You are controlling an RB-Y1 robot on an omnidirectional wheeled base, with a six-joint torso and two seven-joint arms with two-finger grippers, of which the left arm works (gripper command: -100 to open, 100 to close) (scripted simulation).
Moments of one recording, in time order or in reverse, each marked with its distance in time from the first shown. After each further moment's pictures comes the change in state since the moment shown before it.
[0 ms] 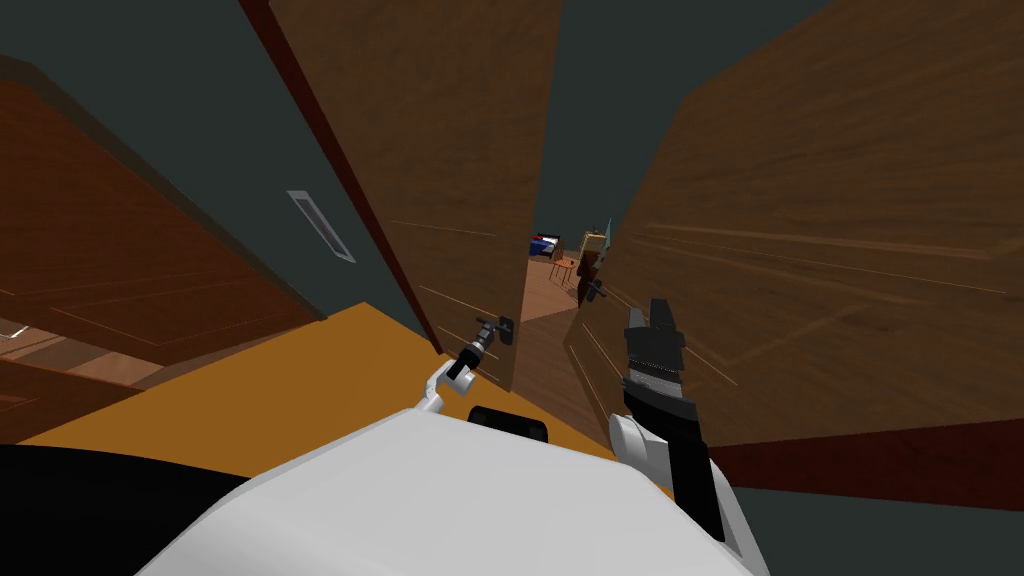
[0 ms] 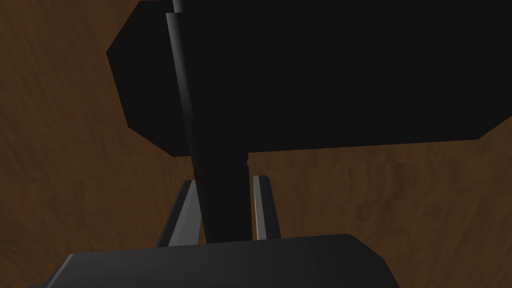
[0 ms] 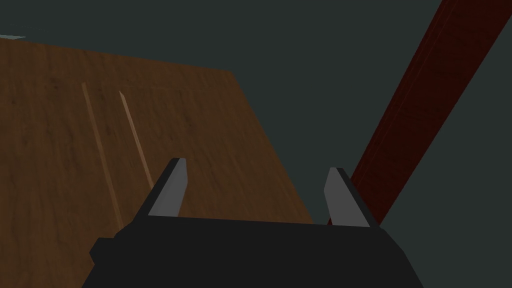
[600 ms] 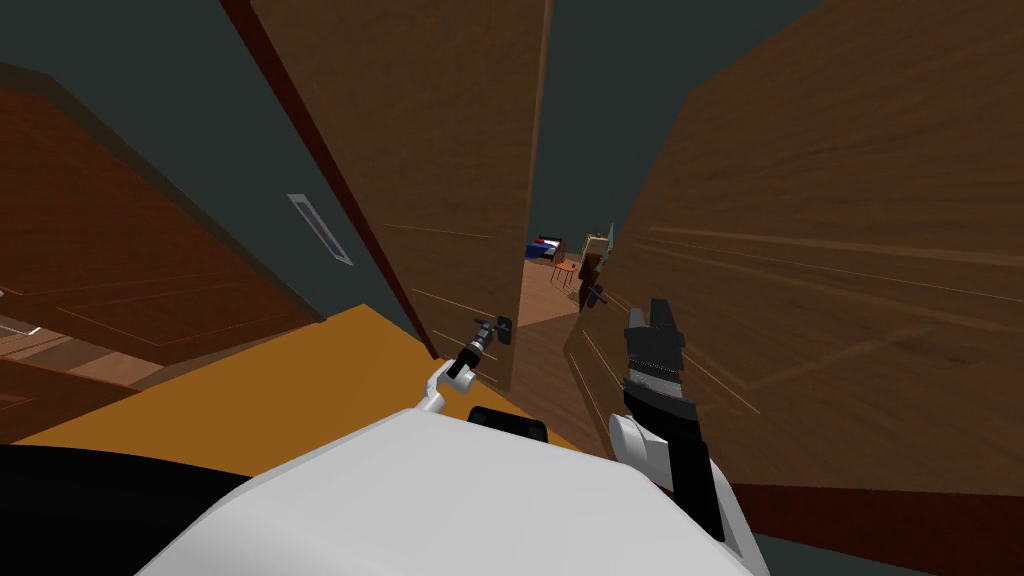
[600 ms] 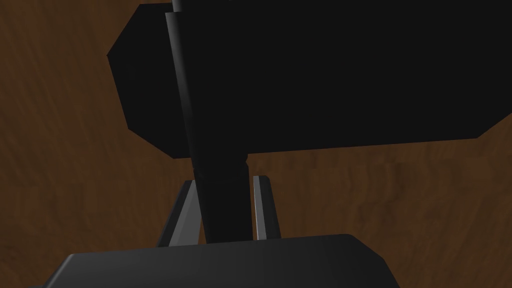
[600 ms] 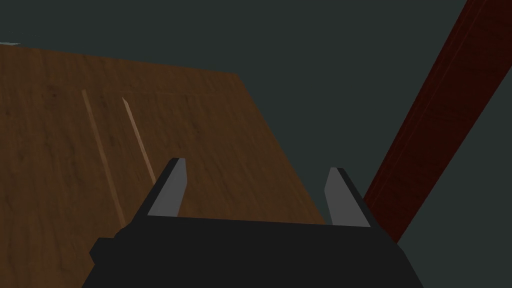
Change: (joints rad) arm -0.010 -0.020 0.033 0.032 0.000 0.006 -0.015
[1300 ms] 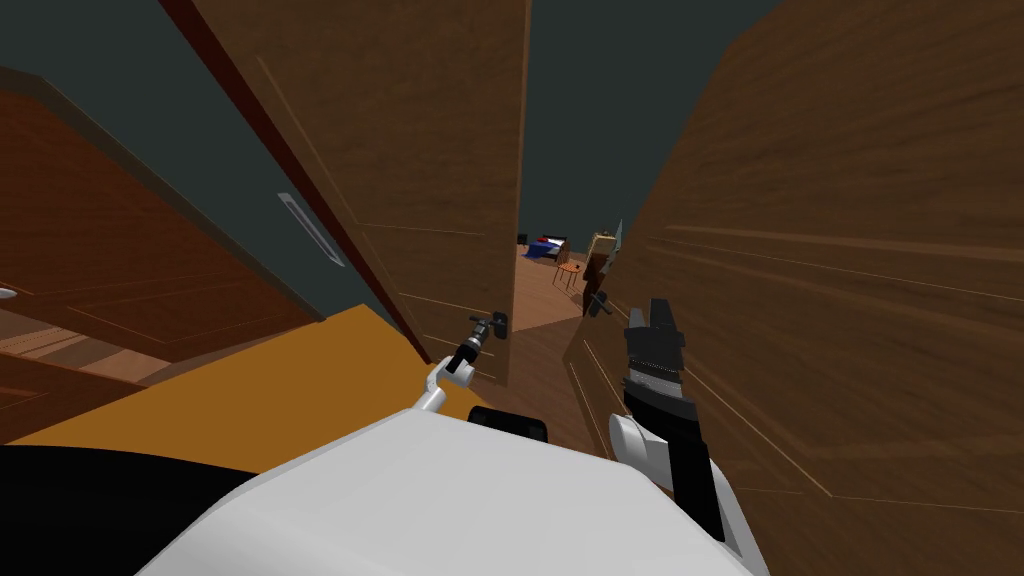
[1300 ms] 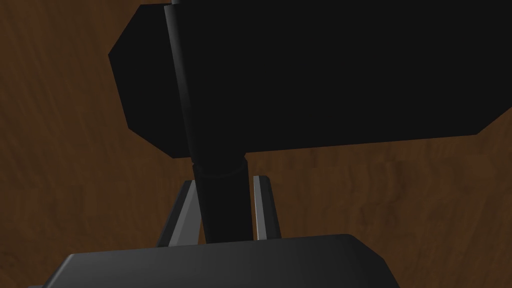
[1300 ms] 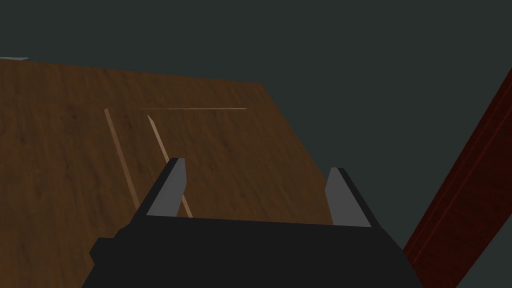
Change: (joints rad) arm -0.033 -0.023 0.078 0.036 0.005 0.000 -0.024
